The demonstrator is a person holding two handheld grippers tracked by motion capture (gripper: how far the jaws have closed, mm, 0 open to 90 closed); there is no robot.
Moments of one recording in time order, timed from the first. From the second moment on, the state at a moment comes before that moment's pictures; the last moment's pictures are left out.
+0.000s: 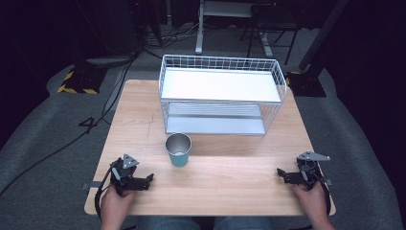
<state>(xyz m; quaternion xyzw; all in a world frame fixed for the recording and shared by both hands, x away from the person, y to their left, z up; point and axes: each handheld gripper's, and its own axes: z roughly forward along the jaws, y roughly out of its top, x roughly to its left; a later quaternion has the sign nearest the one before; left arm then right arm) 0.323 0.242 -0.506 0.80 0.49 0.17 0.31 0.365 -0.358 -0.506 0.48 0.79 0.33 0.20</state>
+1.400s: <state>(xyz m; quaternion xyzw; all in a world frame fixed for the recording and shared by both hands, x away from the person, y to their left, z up) 0.317 0.209 -0.471 0.78 0.45 0.18 0.39 0.368 -0.356 -0.506 0.48 0.79 0.33 0.20</state>
